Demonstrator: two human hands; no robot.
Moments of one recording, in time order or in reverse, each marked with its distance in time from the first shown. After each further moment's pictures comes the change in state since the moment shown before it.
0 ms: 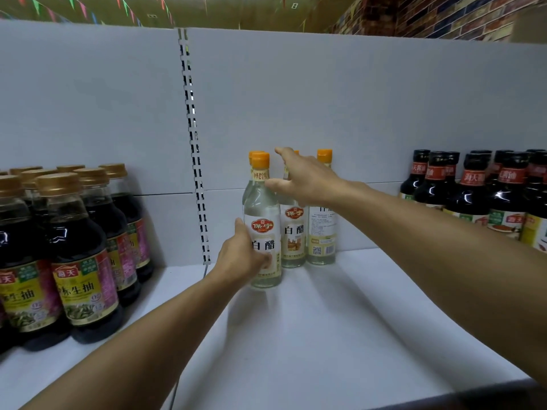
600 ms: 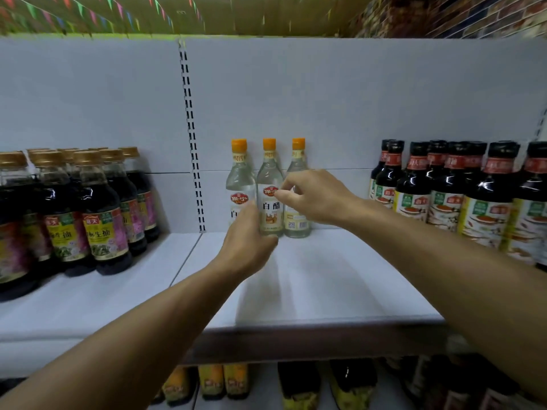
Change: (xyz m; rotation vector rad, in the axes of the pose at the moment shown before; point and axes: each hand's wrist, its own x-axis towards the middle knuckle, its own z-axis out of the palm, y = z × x) left_hand -0.126 0.074 0.044 0.017 0.153 0.231; right_hand -0.130 0.026 -0.044 0.037 0.040 -0.143
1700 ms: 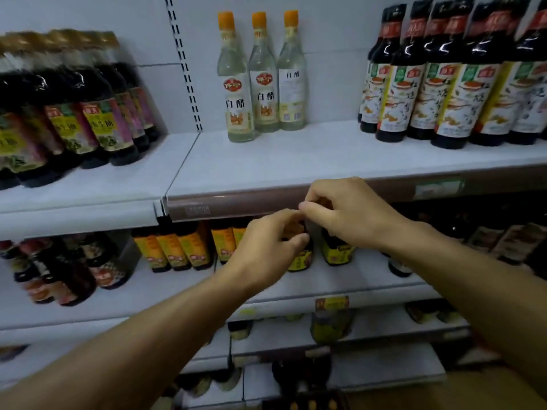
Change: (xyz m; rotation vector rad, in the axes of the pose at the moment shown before) left_hand -0.193 -0.029 0.022 0.011 -0.372 0.020; right_hand -0.227 -0.070 0.011 0.273 -0.227 0.146
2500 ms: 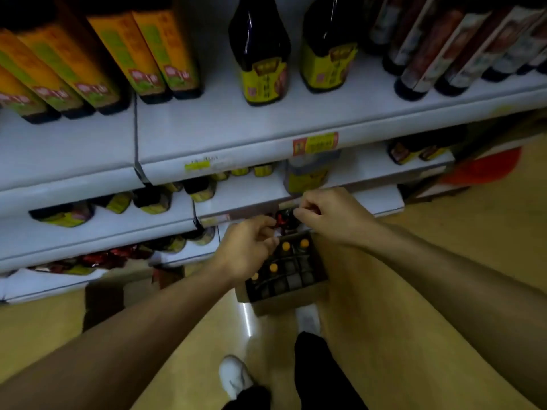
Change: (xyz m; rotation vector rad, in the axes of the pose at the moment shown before) left_hand -0.131 -0.201 0.202 -0.153 -0.449 -0.529; right_hand -0.176 0.129 0.256 0.130 -0.401 0.443
